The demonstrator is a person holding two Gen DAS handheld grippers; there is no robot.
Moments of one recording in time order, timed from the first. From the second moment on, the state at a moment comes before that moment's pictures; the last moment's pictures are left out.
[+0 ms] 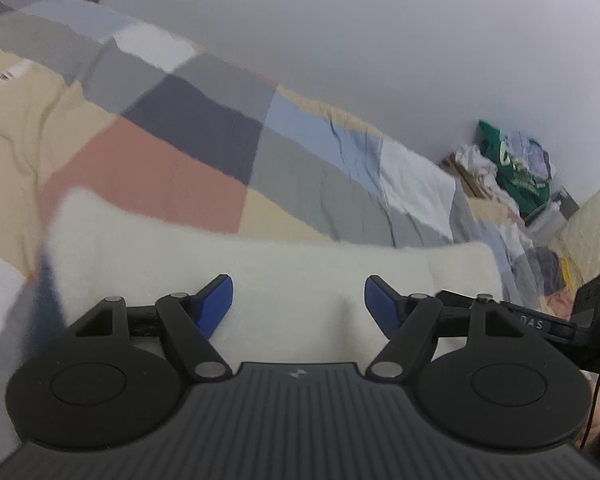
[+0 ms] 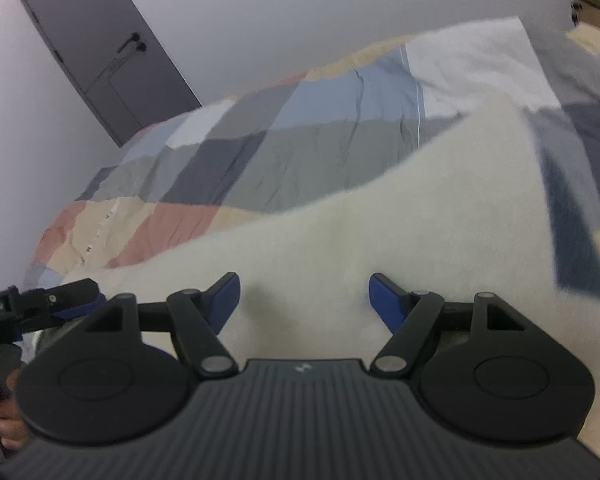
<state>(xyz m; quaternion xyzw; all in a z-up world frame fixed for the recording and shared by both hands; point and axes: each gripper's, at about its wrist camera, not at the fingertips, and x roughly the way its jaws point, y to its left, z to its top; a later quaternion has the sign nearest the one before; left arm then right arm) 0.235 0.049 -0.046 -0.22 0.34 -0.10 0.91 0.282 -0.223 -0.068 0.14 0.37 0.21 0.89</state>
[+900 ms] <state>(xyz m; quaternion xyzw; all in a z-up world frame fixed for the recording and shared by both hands) 0.224 0.111 -0.063 -0.23 0.34 0.07 0.91 0.300 -0.282 -0.094 0.16 0.39 0.14 0.90</state>
